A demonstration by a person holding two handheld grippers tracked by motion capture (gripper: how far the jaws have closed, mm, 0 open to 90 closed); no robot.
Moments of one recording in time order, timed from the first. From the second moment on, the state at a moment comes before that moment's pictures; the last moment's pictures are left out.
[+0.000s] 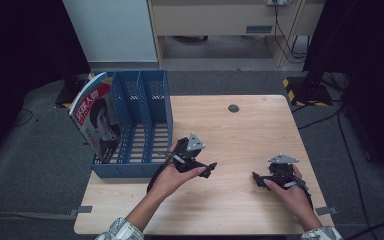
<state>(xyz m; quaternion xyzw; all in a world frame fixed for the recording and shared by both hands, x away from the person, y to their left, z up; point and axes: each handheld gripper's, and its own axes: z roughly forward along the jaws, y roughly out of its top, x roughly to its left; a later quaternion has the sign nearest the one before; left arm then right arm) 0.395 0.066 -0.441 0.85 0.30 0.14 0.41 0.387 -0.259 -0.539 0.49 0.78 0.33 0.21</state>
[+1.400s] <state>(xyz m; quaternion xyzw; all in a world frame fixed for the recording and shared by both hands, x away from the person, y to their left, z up) 0.419 0.050 -0.517 0.84 0.39 0.15 0.35 0.386 -0.259 -0.539 0.49 0.78 0.33 0.20</state>
